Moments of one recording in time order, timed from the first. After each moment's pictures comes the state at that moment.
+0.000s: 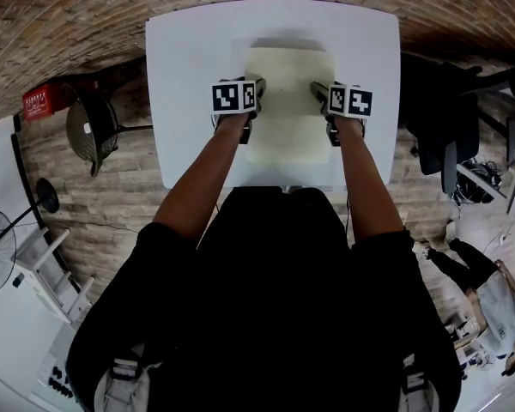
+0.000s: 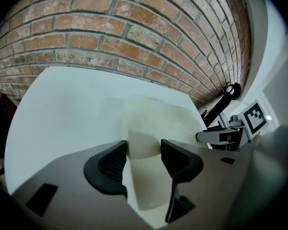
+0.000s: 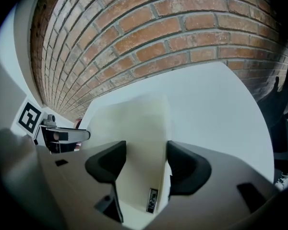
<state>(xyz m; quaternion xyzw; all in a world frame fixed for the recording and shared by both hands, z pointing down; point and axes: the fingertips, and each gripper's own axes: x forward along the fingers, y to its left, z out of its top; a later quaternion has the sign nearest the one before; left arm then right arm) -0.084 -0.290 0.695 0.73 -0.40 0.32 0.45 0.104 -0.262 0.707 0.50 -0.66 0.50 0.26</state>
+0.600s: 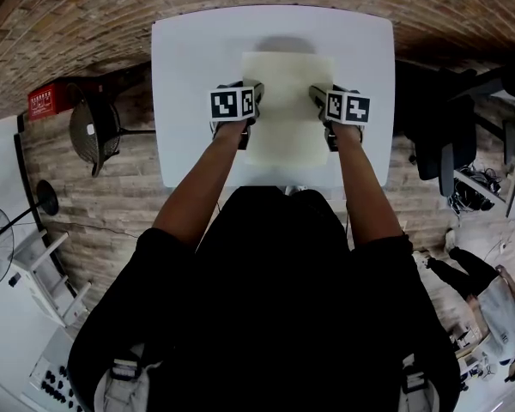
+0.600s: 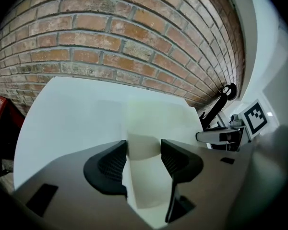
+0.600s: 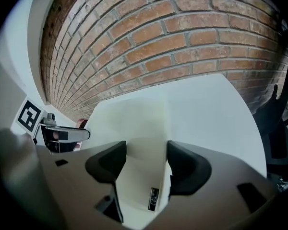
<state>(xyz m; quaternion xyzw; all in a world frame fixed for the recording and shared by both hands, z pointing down) -0.088 -0.274 0.662 0.74 -0.42 0.31 0.43 0.100 -0.251 0.675 0.51 -0.68 0.46 0.25</state>
